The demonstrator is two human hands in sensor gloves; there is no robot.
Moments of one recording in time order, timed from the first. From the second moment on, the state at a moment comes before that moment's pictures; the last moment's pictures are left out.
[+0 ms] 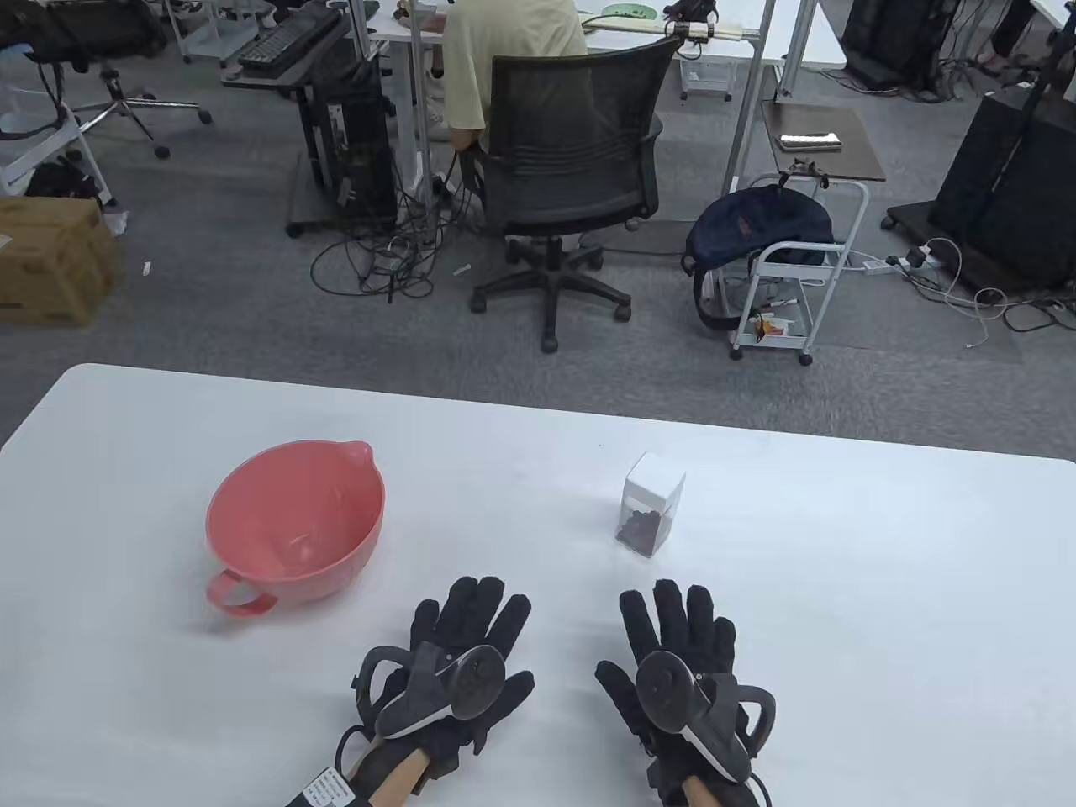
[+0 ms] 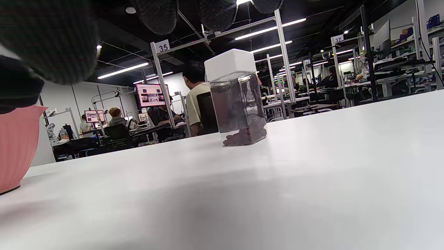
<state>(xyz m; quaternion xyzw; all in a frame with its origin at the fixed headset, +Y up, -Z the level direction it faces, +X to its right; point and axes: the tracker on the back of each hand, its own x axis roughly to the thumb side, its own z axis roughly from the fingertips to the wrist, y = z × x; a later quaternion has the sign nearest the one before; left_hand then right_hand) -0.117 -0.749 -0.339 0.02 -0.18 0.01 0.98 0.139 -0.738 -0.316 -0.01 -0.11 0.99 0.10</state>
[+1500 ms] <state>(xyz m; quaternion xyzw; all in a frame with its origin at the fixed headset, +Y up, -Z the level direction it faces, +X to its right) -0.090 -0.743 -0.322 0.04 -0.24 0.00 0.97 0.202 -0.773 -0.489 -0.29 0.02 0.83 0.48</state>
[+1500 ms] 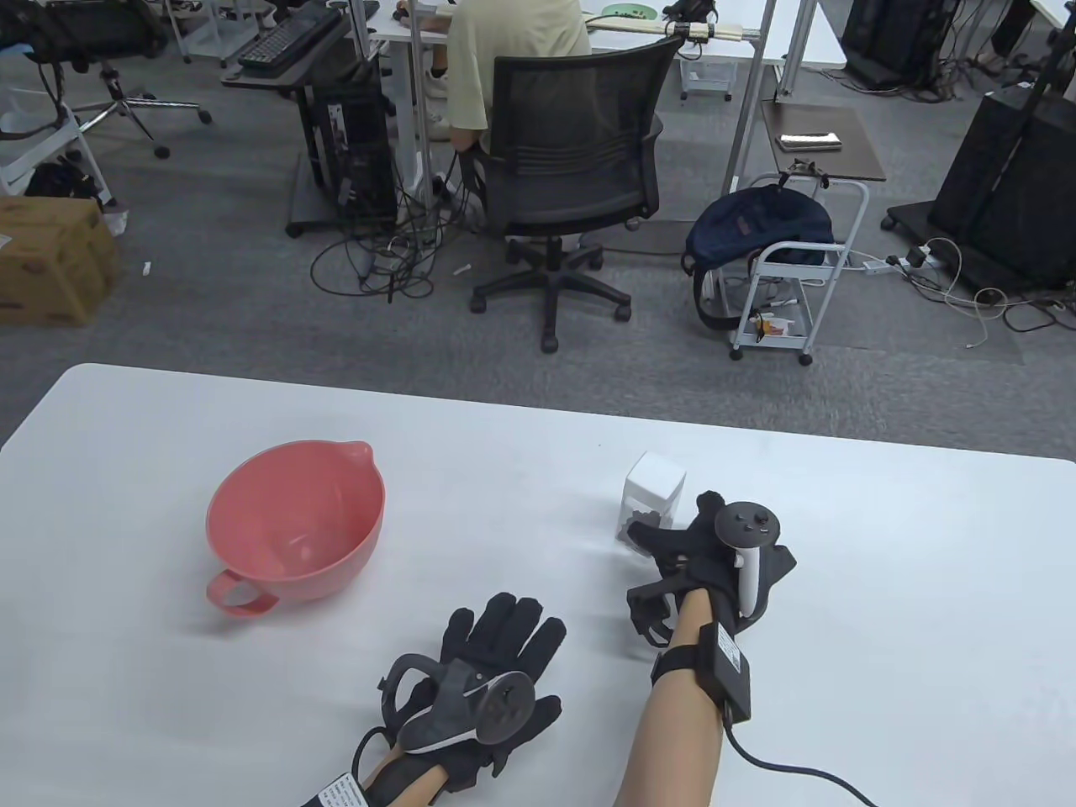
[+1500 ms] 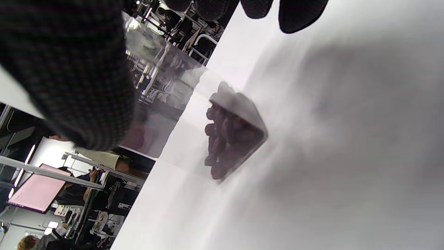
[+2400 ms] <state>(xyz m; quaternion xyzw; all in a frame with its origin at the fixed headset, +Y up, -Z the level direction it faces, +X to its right) -0.100 -0.741 -0.328 0.03 -0.23 -0.01 0.97 0.201 -0.731 -0.444 -0.11 0.04 0.80 0.59</state>
